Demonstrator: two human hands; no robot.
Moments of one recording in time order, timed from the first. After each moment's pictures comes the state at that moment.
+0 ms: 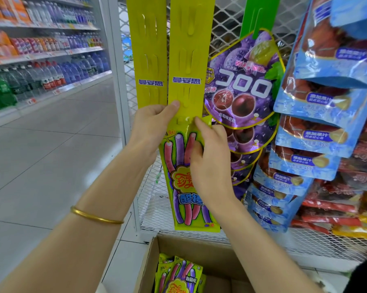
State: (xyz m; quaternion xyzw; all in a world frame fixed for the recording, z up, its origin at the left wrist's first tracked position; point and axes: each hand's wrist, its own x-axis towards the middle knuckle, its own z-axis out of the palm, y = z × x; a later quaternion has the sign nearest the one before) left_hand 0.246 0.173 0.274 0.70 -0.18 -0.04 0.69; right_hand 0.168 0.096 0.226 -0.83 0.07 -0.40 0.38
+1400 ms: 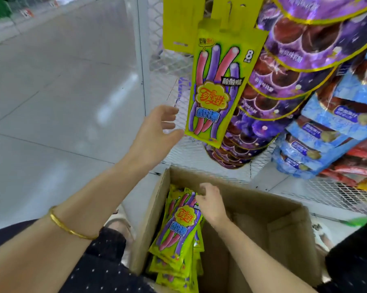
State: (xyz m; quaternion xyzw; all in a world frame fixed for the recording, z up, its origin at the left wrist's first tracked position) left_hand 0.210 0.236 0.136 0.80 -0.17 -0.07 0.57; right_hand 0.125 0.101 -0.062 -0.88 0.26 0.05 0.39
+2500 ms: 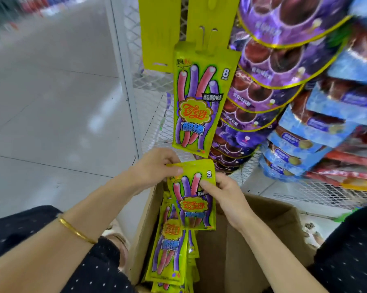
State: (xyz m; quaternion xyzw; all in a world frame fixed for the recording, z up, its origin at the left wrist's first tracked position) left_hand 0.219 0.226 0.121 0.83 -0.20 -0.31 0.42; right_hand 0.107 0.079 0.057 -0.63 0.17 -0.03 0.75
